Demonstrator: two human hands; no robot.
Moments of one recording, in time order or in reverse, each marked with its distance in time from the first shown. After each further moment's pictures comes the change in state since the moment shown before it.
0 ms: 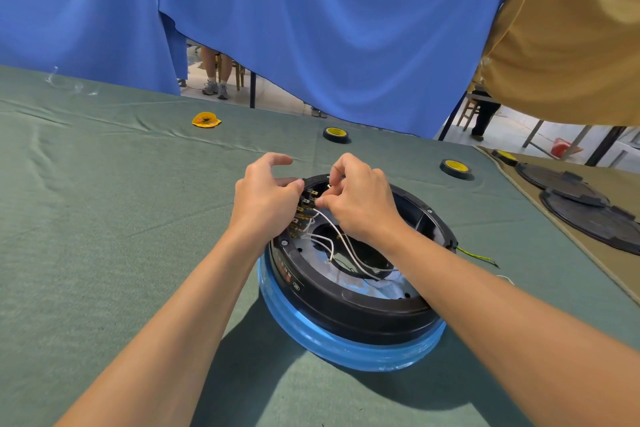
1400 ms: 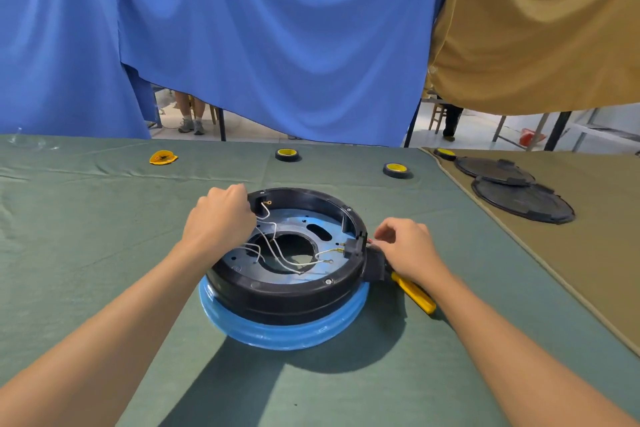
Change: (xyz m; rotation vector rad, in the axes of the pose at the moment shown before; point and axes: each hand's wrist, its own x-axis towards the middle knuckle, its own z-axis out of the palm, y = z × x) left_hand -0.018 0.036 0.020 0.958 -0.102 0.187; right_hand -0.070 0.157 -0.071 -0.074 0.062 0.267
